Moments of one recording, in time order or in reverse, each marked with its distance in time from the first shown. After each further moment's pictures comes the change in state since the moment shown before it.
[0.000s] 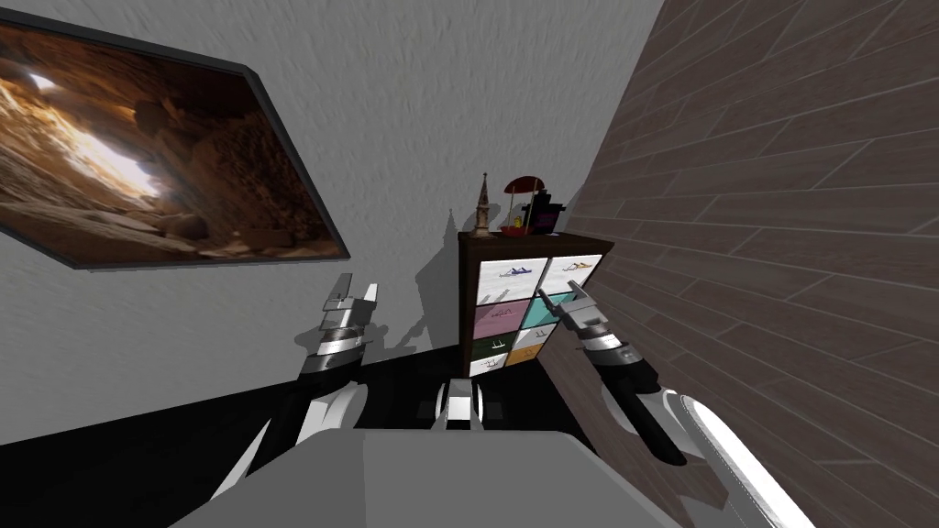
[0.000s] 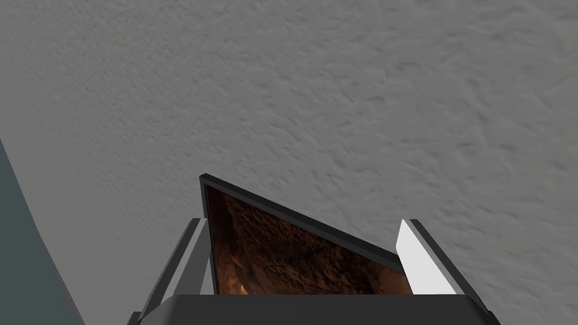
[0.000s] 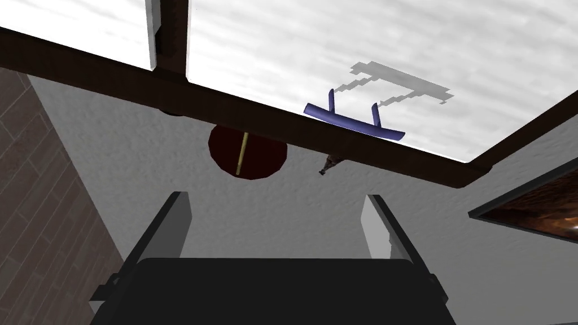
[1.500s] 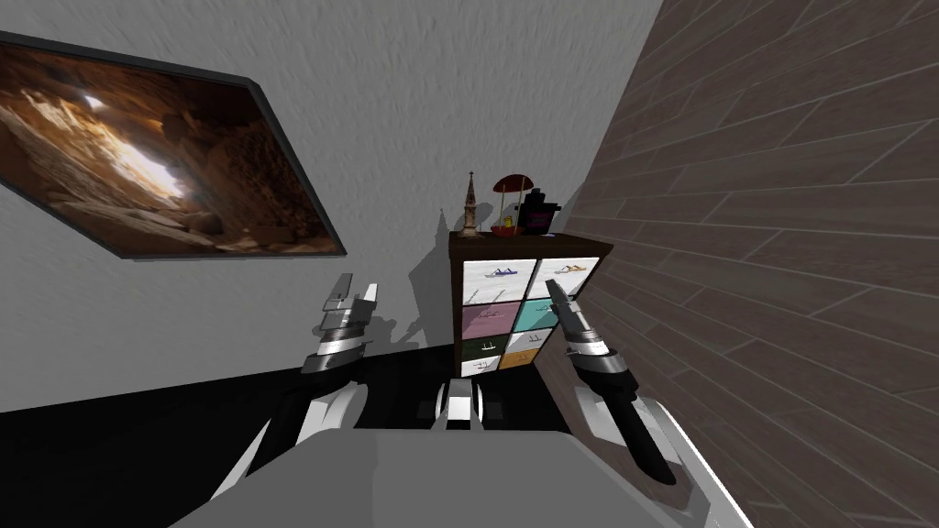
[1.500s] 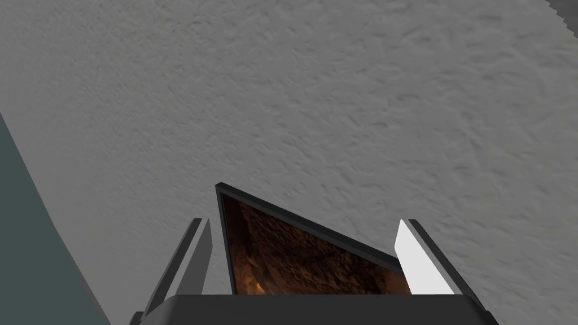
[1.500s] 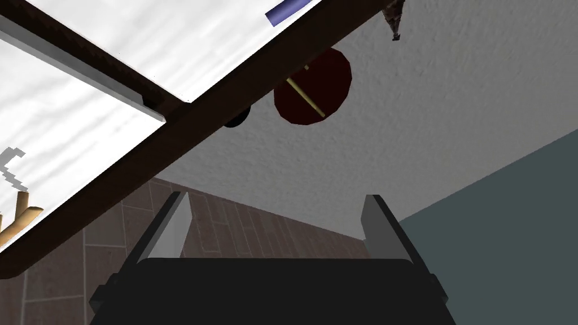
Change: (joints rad) left arm 0.000 0.000 0.000 0.000 0.000 0.000 0.000; right arm 0.029 0.113 0.162 -0.051 -0.388 -0.012 -0.359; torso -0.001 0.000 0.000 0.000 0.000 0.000
